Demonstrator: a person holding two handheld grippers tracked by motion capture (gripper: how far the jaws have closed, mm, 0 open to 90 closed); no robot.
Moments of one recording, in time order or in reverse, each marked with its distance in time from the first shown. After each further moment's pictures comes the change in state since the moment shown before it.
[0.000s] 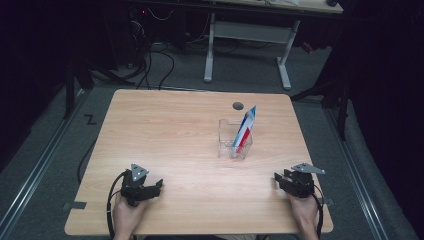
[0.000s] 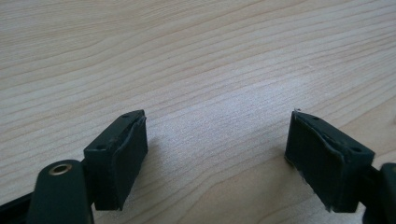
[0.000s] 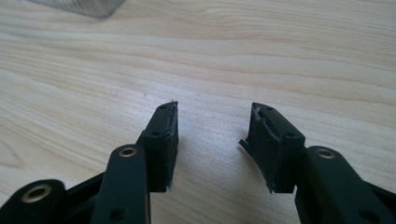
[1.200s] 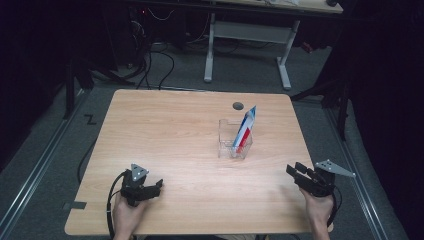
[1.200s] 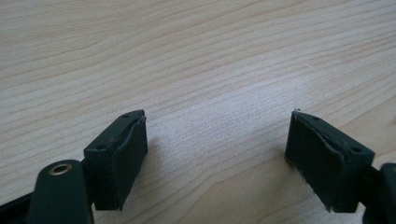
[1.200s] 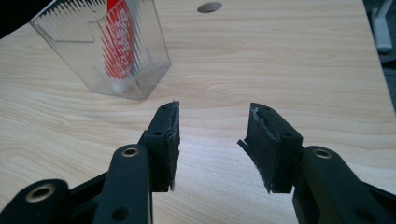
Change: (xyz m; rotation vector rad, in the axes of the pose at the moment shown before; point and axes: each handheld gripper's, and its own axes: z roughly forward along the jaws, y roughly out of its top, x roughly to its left) left arm 0.000 0.000 0.000 0.001 -0.001 0.001; right arm -0.020 0.015 -0.053 -0.206 0.109 0.123
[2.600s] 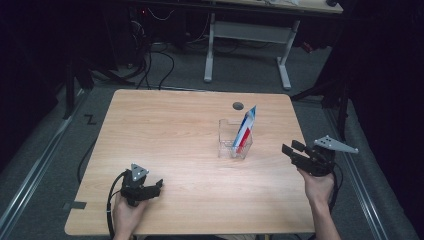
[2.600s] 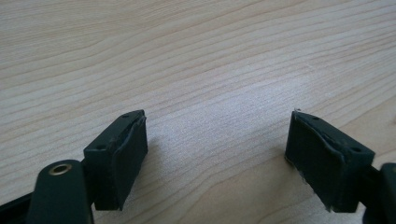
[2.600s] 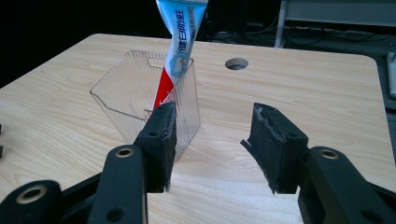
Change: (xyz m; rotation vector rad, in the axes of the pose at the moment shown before) left arm 0.000 0.000 0.000 0.000 0.000 0.001; right arm 0.029 0.076 -0.007 -0.058 0.061 -0.090
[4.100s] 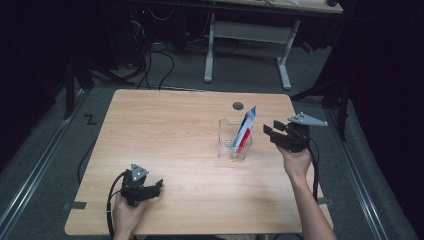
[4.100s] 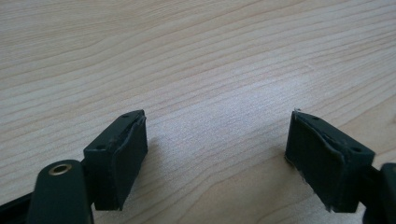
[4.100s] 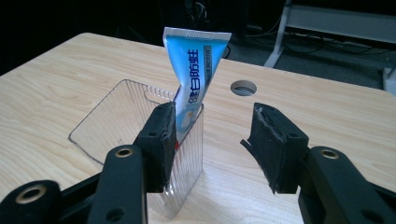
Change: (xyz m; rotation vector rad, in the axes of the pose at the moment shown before) left arm 0.000 0.000 0.000 -0.001 -0.001 0.001; right arm 0.019 0.045 0.065 0.023 -0.025 -0.070
